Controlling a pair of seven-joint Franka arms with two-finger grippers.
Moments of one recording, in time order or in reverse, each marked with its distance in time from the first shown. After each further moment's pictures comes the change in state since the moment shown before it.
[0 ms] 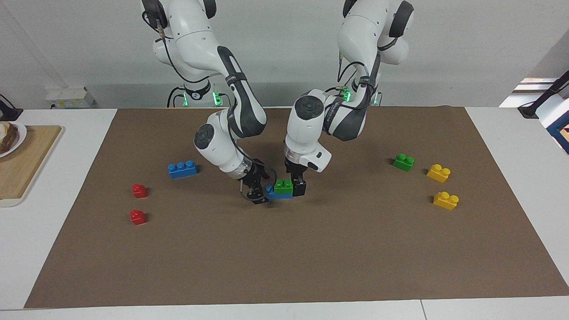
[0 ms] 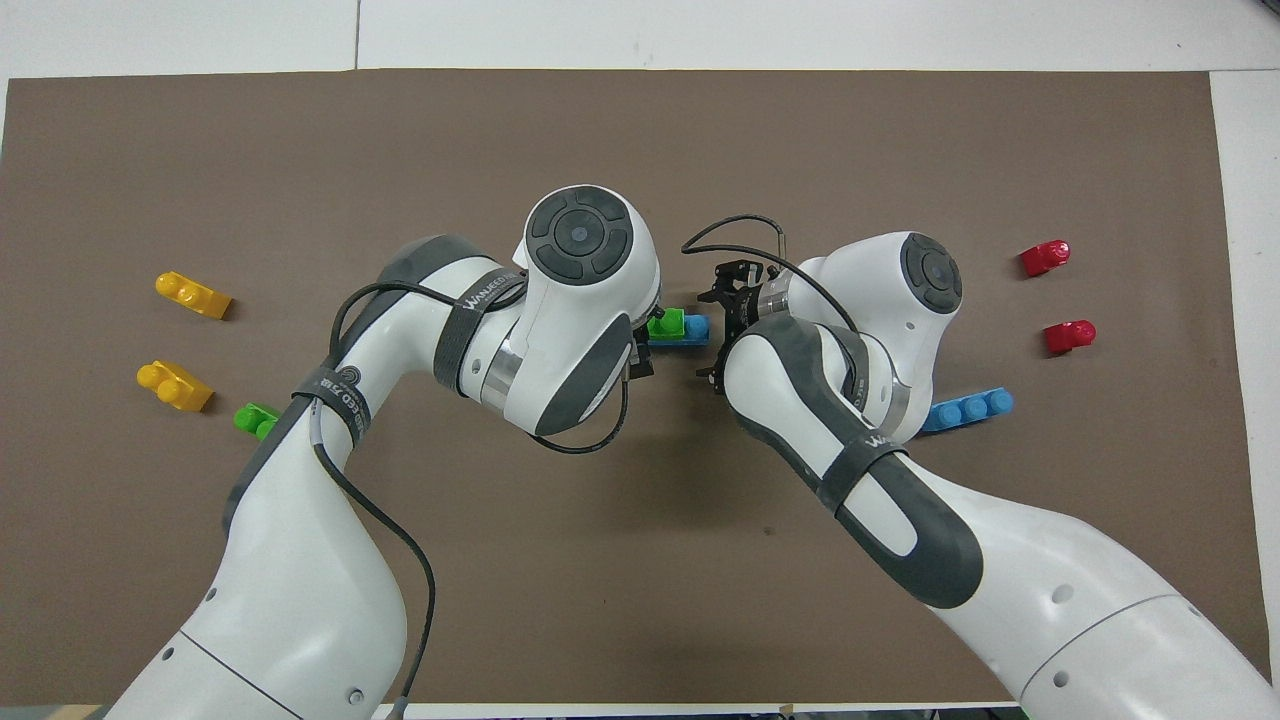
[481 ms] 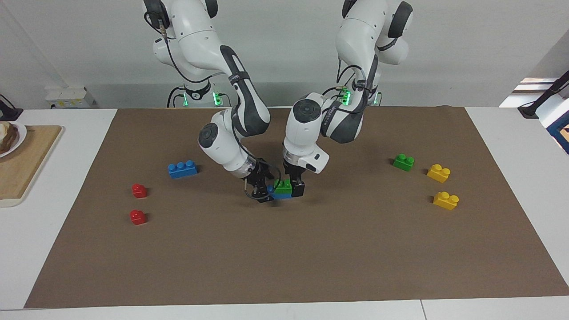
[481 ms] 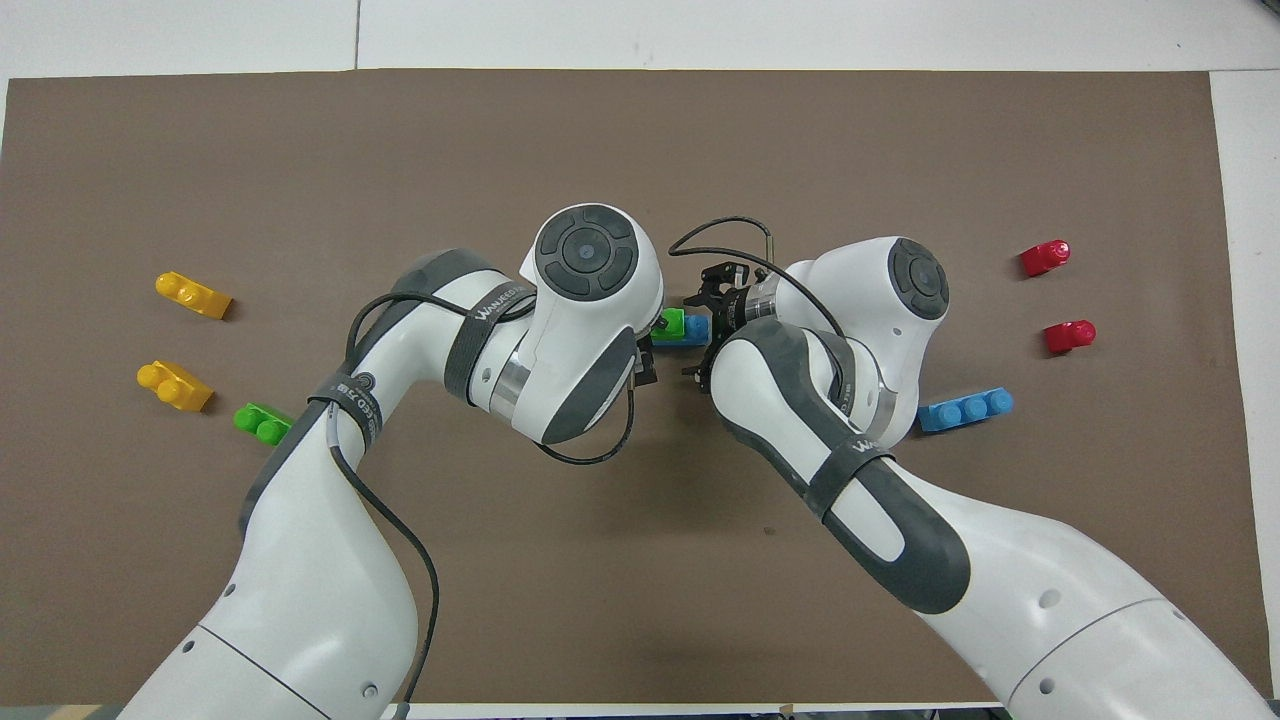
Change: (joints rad) left arm -0.009 0.002 0.000 -0.045 0.001 0.048 -0.014; right arm 0.023 0.004 0.002 0.006 0.028 0.022 0.000
